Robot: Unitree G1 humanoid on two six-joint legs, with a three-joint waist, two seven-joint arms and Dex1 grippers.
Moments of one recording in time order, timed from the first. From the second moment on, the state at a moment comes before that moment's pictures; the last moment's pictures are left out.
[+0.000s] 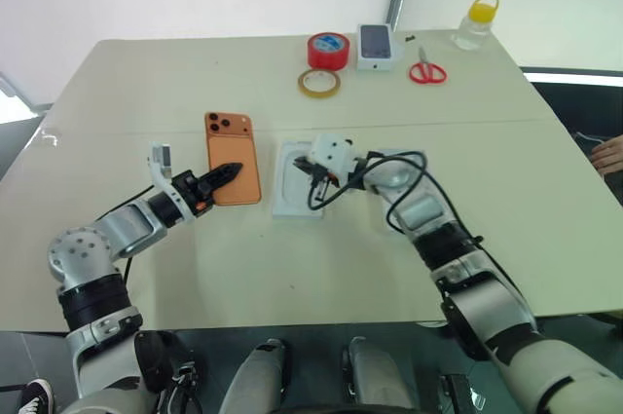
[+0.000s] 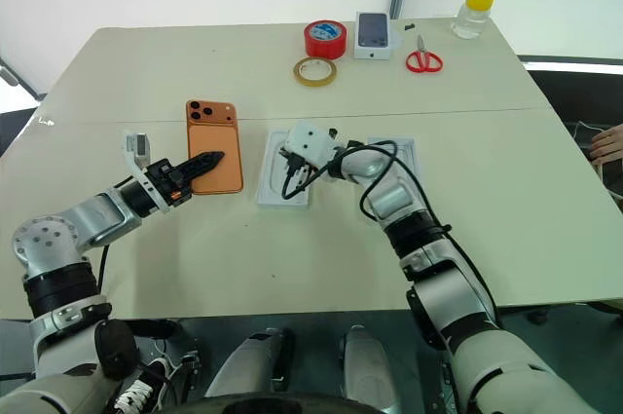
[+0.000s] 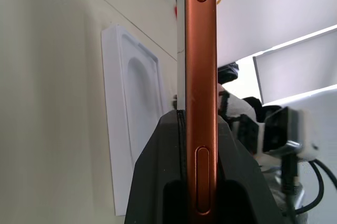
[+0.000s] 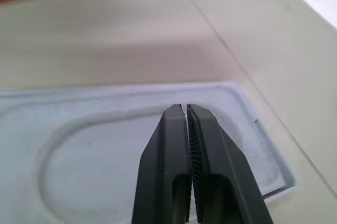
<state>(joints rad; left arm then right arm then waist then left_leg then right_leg) -0.47 0.35 0.60 0.12 -1.16 1.30 -0.30 -0.83 -0.19 0.36 0.62 -0.16 0.01 0.69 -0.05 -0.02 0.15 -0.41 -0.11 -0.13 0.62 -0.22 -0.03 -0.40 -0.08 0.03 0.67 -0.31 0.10</state>
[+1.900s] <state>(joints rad) -0.67 0.38 0.22 0.27 -0.85 1.23 -0.52 -0.77 -0.41 0.26 0.49 -0.22 0.12 0.71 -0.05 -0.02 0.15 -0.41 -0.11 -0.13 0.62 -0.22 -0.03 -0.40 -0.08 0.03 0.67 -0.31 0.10</state>
